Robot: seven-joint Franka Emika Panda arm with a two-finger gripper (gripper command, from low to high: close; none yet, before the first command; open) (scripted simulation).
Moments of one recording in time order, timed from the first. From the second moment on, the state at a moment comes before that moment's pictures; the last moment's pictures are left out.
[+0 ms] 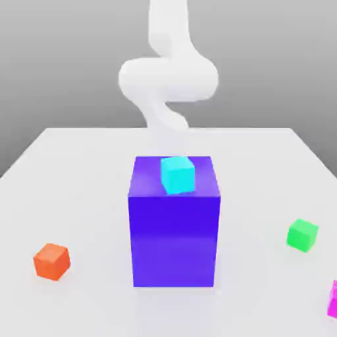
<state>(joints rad) 0.04 -0.71 0.01 -2.29 0.01 2.32 0.76</state>
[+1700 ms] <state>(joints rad) 0.48 0.26 0.24 -2.39 -0.09 2.64 0.44</state>
